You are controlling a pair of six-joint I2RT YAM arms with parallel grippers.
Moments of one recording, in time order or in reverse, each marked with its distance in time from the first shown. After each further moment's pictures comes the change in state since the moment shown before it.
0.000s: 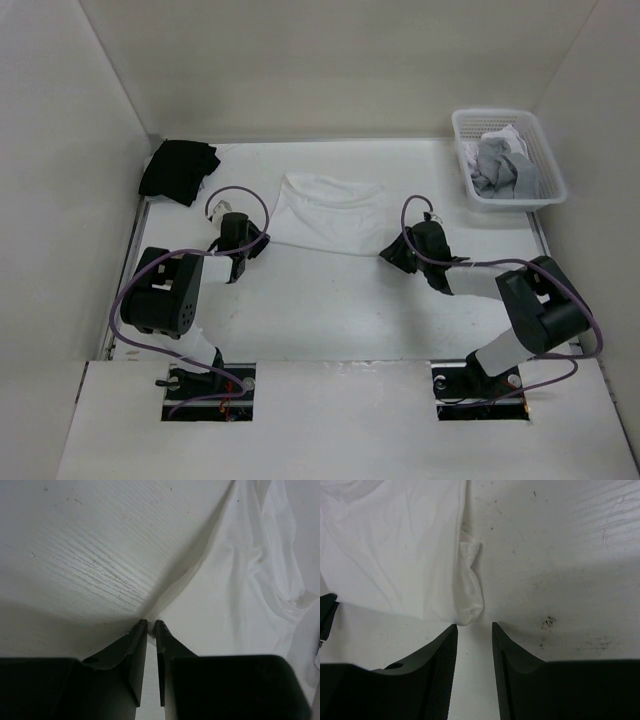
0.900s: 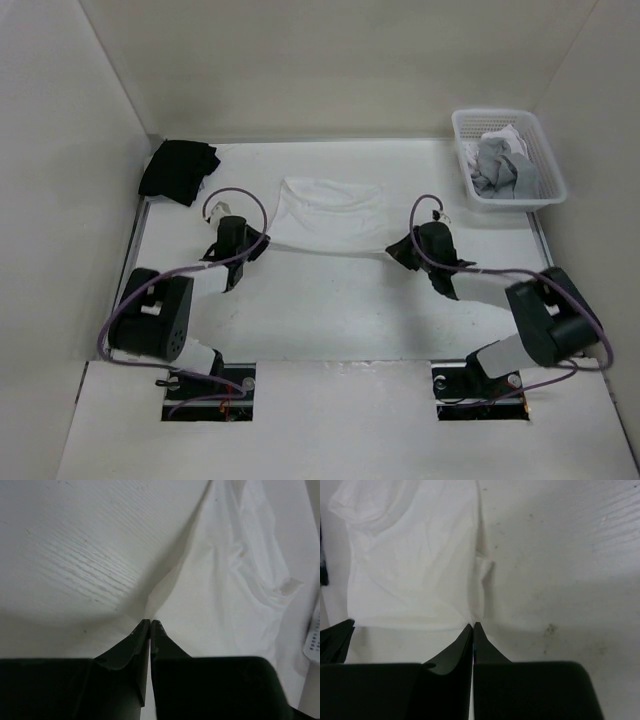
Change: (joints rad) left arm -0.020 -0.079 -0.043 -0.006 0.003 -0.014; right arm -0.023 0.018 -0.018 0.087 0.013 0.075
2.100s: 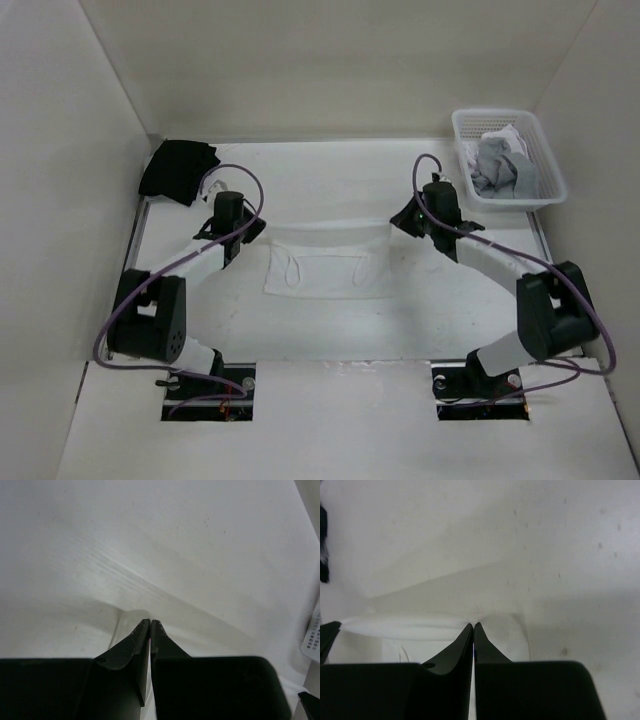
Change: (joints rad) left arm 0.021 -0.147 0.183 -0.385 0.002 0.061; right arm -0.043 -0.120 0.286 -0.420 -0.016 -0.182
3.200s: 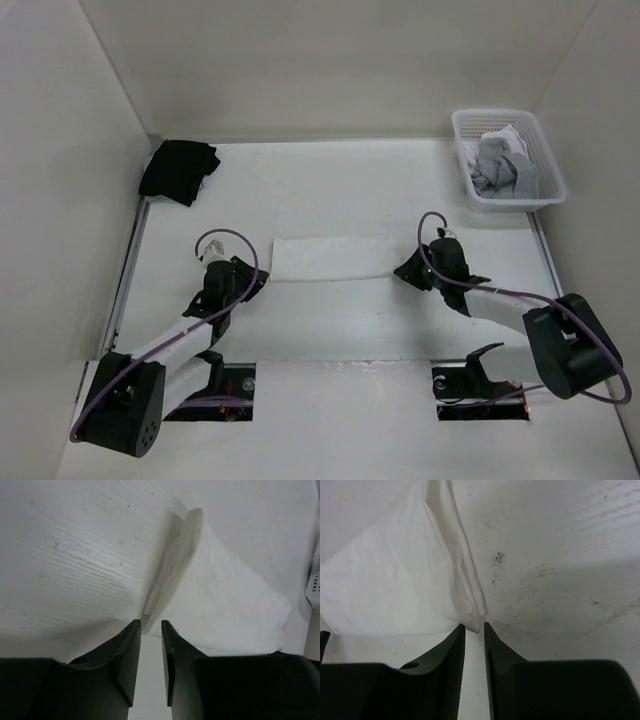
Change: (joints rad) left arm -0.061 -0.410 -0.563 0.254 0.052 -0.035; right arm 0.018 -0.129 -0.432 0.236 -0.055 0.050
